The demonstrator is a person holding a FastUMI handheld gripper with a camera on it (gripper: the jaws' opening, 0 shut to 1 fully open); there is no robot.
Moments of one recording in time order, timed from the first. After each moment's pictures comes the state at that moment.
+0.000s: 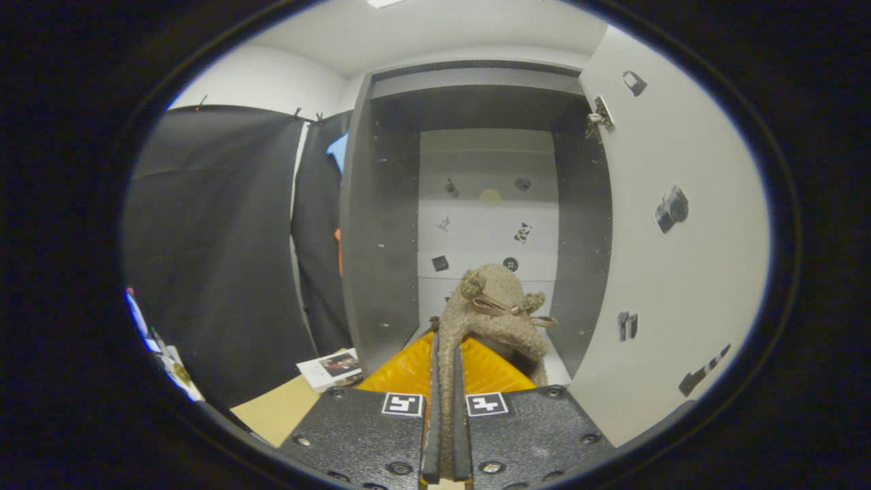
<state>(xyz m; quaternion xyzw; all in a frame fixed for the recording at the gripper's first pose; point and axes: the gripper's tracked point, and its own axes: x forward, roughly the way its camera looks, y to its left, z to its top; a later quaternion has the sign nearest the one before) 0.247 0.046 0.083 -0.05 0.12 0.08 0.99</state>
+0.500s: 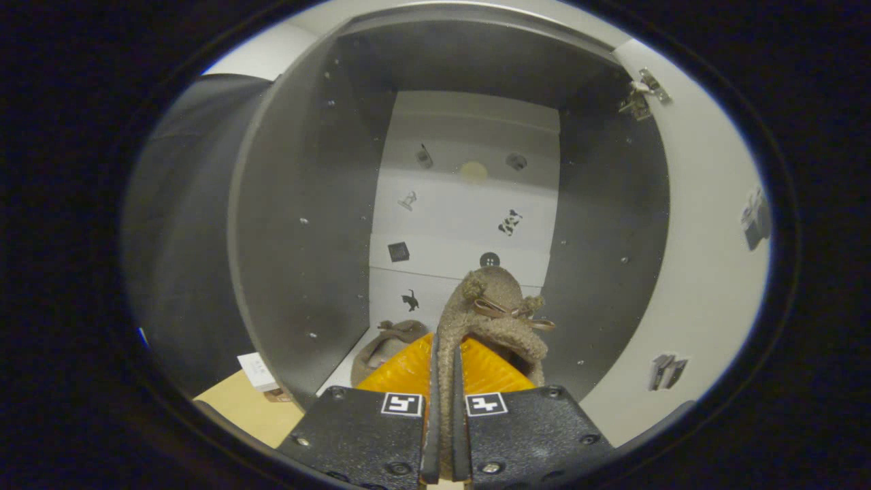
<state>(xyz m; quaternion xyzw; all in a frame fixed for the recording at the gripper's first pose) 0.377 0.023 0.032 -0.09 0.15 0.02 0.98</state>
